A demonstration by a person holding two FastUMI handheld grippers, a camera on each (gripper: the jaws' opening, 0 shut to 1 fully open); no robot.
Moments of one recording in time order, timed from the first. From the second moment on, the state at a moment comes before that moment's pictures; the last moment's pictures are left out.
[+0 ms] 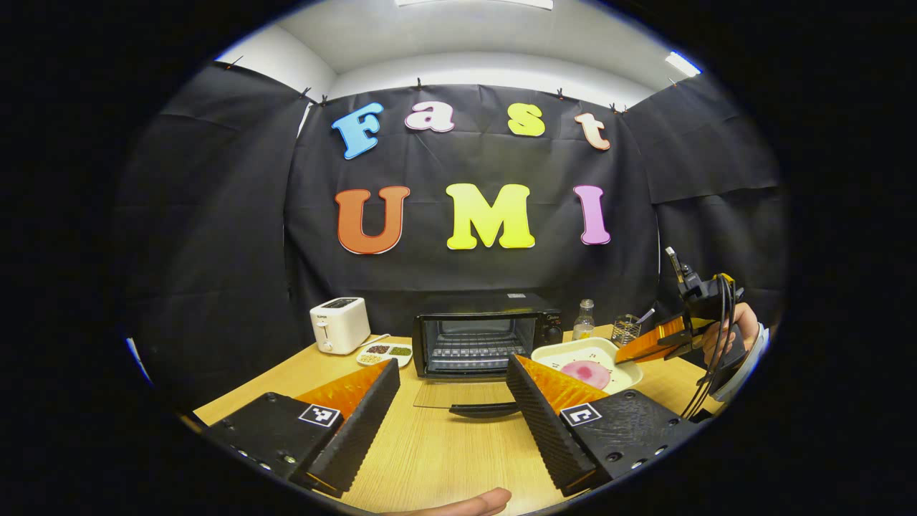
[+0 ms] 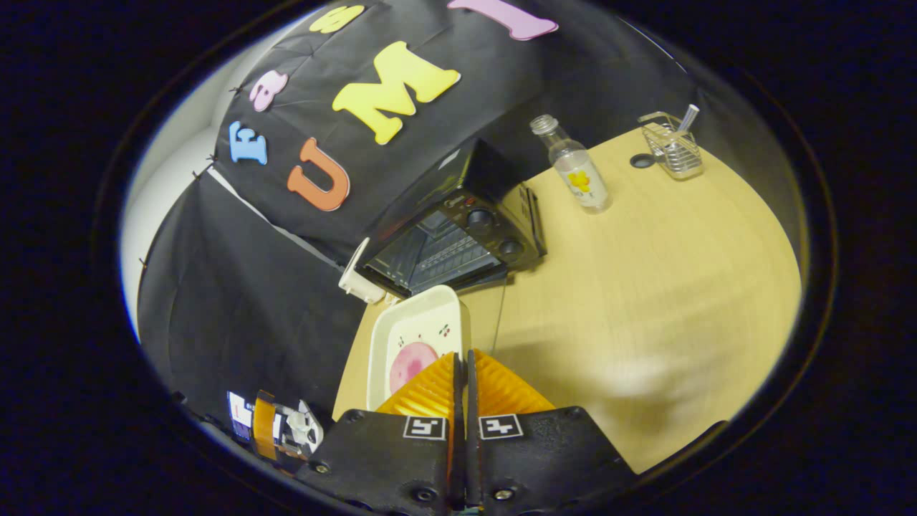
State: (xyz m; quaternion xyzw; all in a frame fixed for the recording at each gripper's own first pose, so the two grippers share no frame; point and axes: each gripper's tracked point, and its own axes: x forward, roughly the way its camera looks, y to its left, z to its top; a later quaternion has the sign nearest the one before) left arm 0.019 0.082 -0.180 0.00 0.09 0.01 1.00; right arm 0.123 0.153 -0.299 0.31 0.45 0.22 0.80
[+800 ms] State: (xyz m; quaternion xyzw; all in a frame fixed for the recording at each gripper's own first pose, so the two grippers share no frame) left arm -0.004 0.173 -0.190 0.00 0.10 0.08 0.99; right arm 0.256 0.285 -0.379 0.39 0.44 0.05 0.81
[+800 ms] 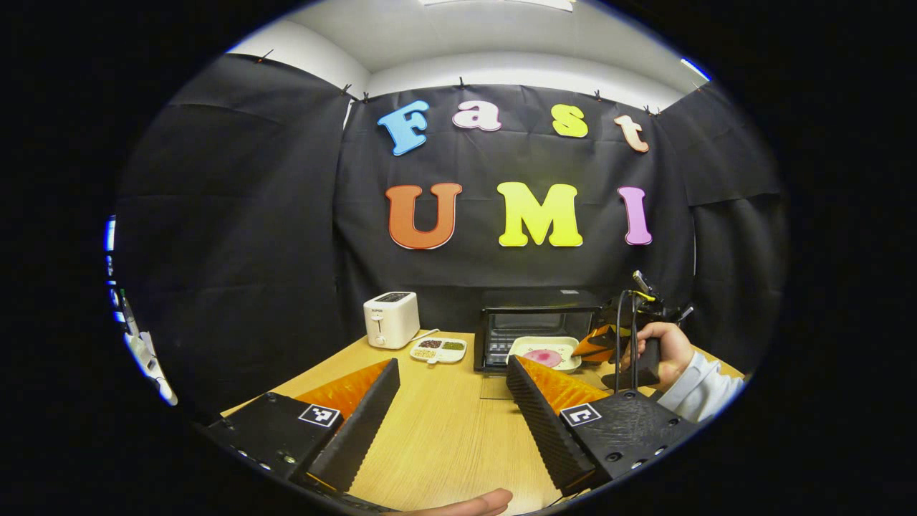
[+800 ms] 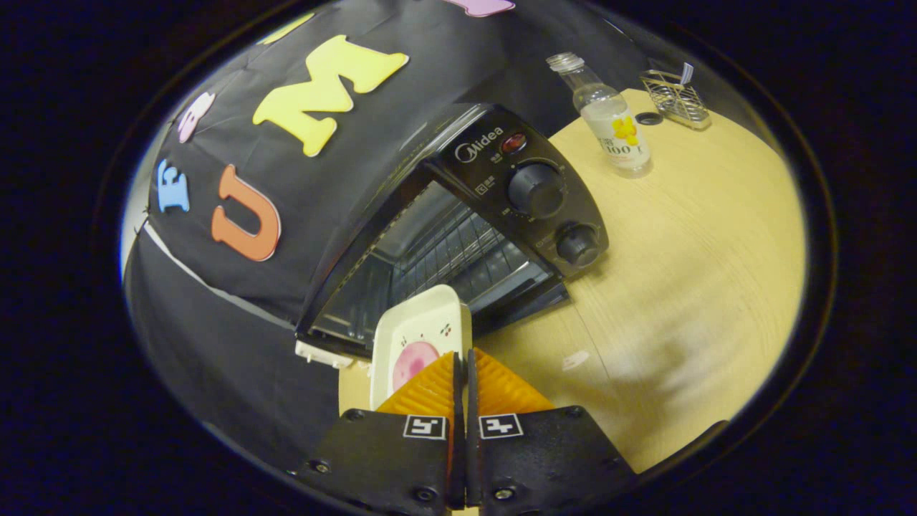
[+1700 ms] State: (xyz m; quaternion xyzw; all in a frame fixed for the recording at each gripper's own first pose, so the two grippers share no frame) left arm -0.006 0.185 -0.206 -0.01 0.13 0.09 0.99; right arm 0.374 0.288 -0.412 0.38 0.29 -0.02 0.88
